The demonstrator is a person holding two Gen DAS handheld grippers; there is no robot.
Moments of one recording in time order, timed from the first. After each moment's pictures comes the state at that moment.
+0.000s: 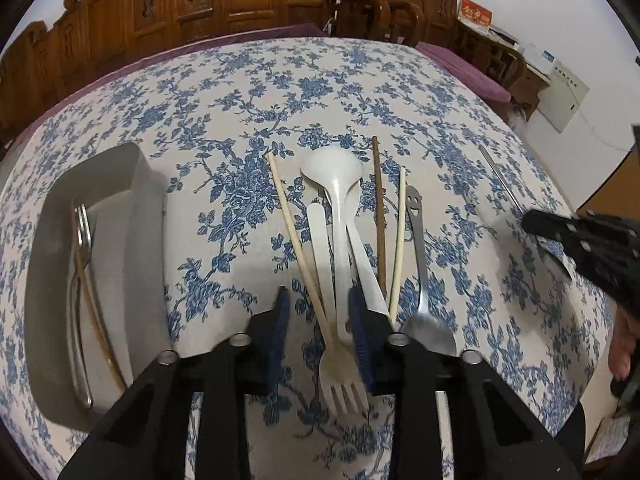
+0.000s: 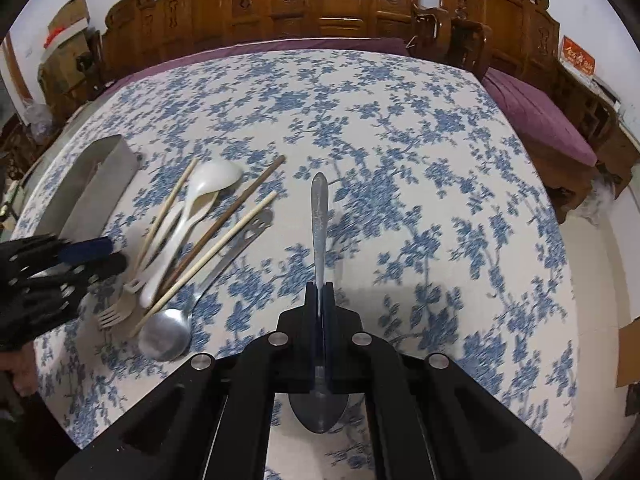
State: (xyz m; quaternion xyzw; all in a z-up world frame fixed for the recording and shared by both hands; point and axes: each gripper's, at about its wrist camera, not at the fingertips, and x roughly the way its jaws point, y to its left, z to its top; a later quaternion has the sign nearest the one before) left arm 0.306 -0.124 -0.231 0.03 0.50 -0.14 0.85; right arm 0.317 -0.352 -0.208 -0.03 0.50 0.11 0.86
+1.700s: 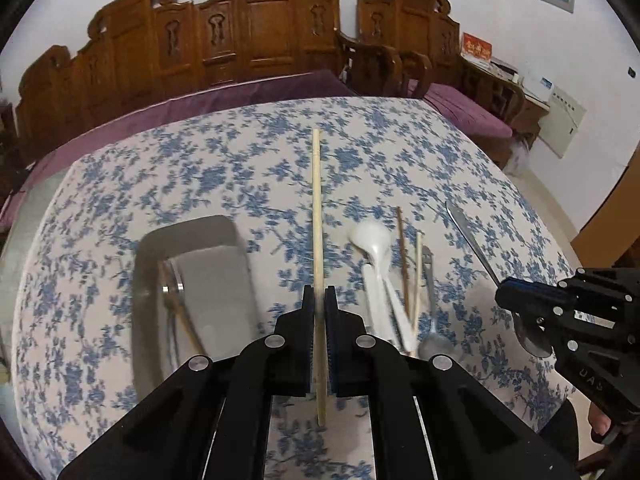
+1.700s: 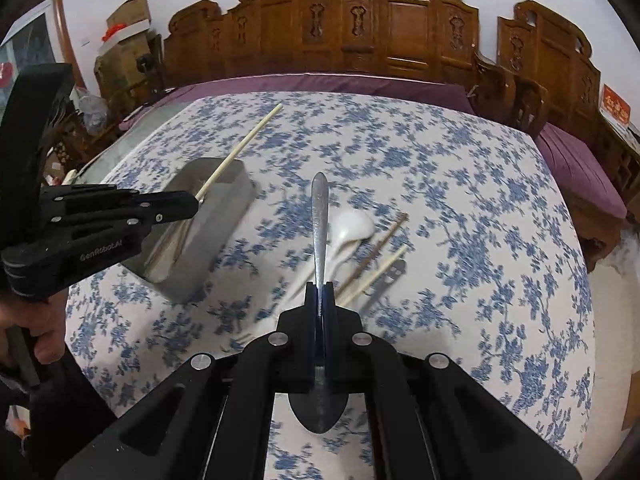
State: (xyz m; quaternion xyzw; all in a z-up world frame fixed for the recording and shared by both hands) left arm 0.288 -0.065 -0.146 0.03 0.44 -0.12 0.89; right arm 0.277 -0.252 -0.140 -0.05 0.44 0.20 0.87
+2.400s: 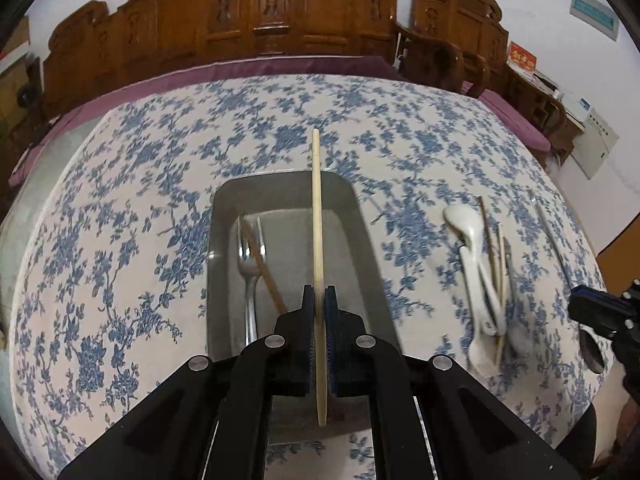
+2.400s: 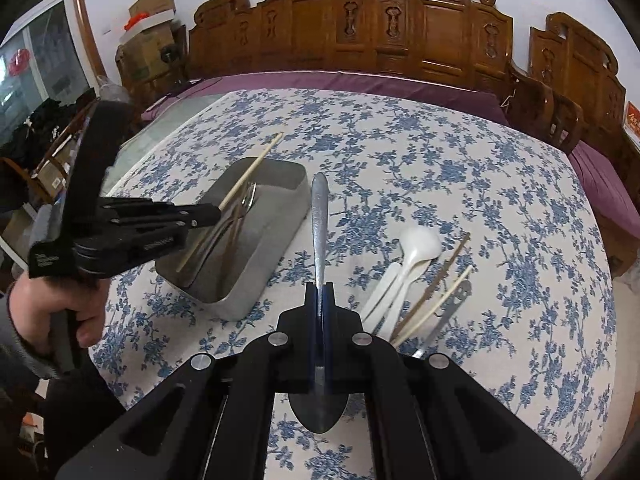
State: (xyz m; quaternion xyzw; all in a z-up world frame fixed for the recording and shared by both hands) left arm 0.305 0.023 -0.190 -0.01 0.47 -0.07 0.88; right arm 0.275 -0.184 -0.138 -0.06 0.45 0.23 0.86
